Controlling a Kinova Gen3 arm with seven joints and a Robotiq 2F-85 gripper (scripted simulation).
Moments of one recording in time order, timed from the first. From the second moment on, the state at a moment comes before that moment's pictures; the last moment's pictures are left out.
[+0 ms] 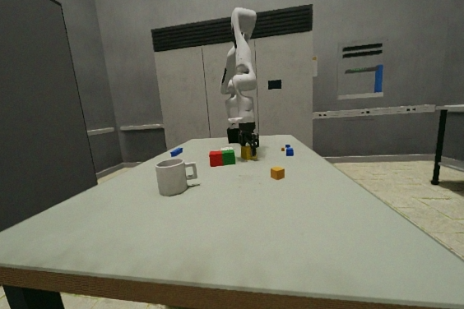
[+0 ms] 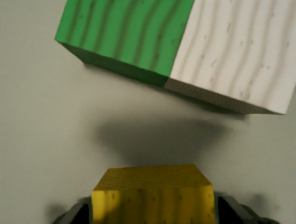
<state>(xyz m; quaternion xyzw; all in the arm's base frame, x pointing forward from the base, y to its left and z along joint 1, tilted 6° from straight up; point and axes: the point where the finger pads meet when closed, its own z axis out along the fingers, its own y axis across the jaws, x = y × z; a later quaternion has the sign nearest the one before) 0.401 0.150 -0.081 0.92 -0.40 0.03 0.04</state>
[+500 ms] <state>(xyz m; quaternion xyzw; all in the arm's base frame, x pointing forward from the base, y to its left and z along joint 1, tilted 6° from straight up) 0.402 0.150 -0.080 0.92 -0.40 0.03 0.04</state>
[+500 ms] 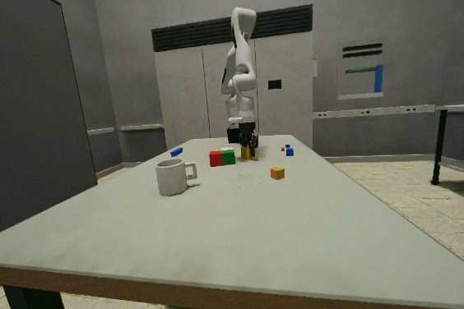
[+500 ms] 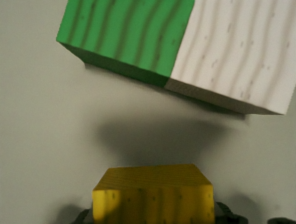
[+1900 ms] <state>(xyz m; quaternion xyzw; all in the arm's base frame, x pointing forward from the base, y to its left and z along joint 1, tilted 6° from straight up) 0.401 0.149 -0.075 0.92 -0.40 0.03 0.04</state>
